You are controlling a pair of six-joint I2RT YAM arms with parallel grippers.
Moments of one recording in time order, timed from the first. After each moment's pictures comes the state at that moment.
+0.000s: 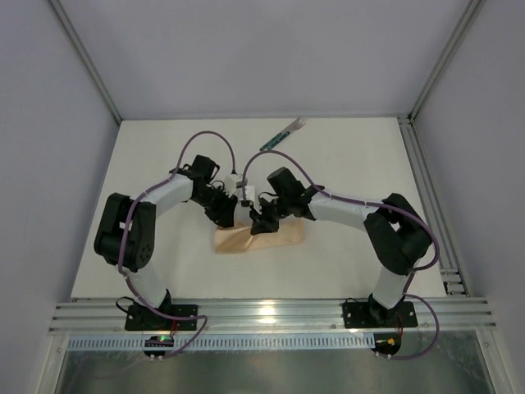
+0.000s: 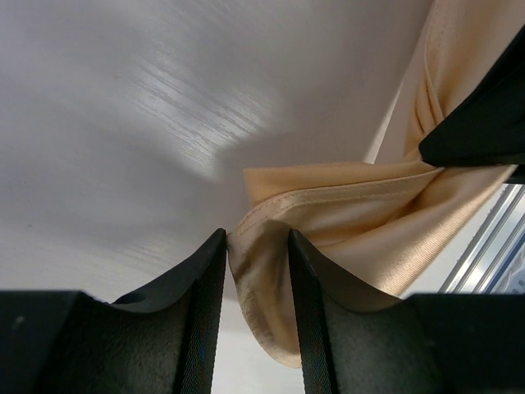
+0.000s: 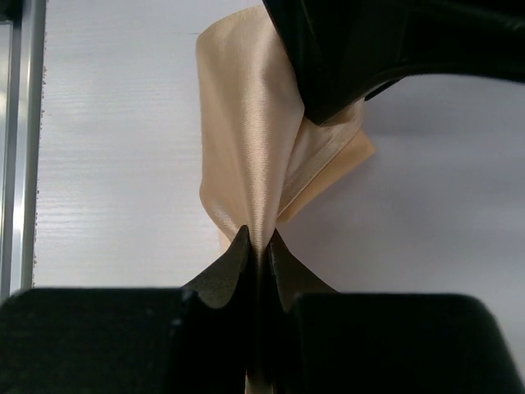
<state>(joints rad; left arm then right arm) -0.33 1.75 1.11 -0.66 0.62 0.45 0.74 1.78 1.10 -0.19 -0.70 -0.51</state>
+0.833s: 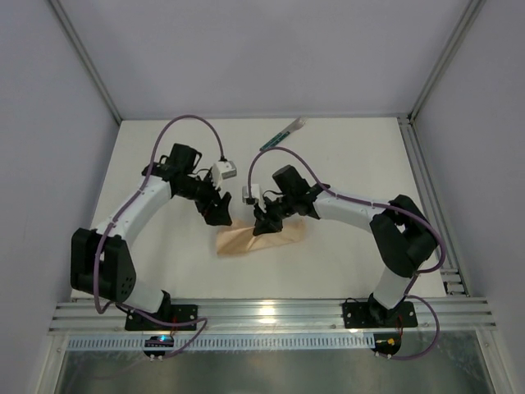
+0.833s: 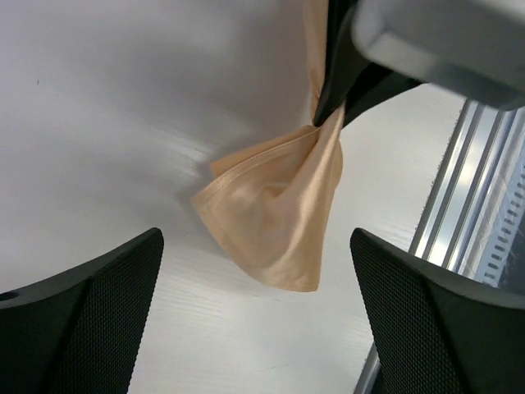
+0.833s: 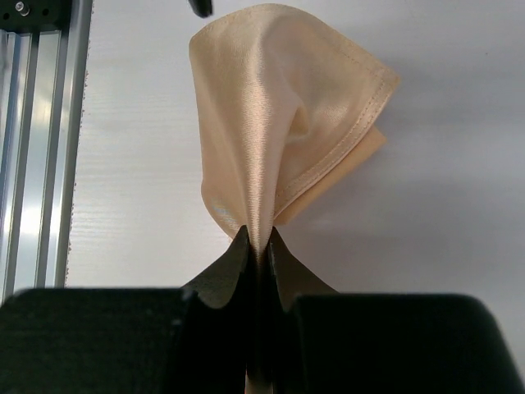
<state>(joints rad) -0.27 1.50 1.16 -0.83 0.75 0.59 0.72 1.73 1.08 -0.23 -0.79 -0.52</state>
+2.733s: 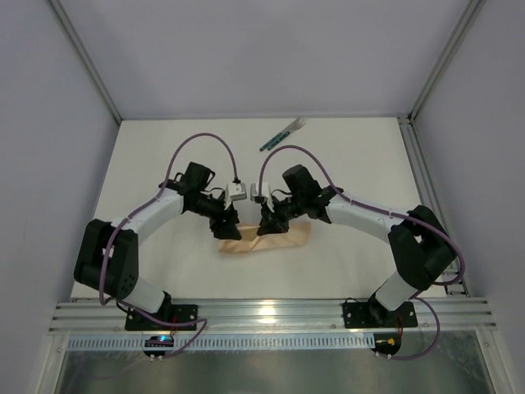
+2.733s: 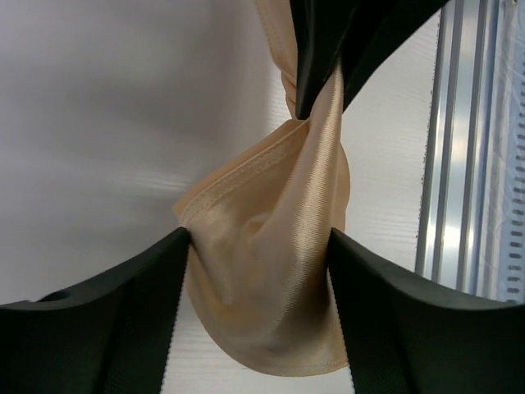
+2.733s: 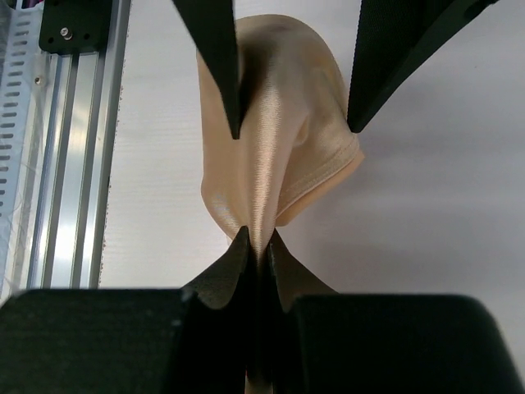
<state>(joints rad) -0.36 1.50 0.96 -0.62 0.90 0.72 0.70 1.60 1.00 -0.20 -0.82 -0.47</state>
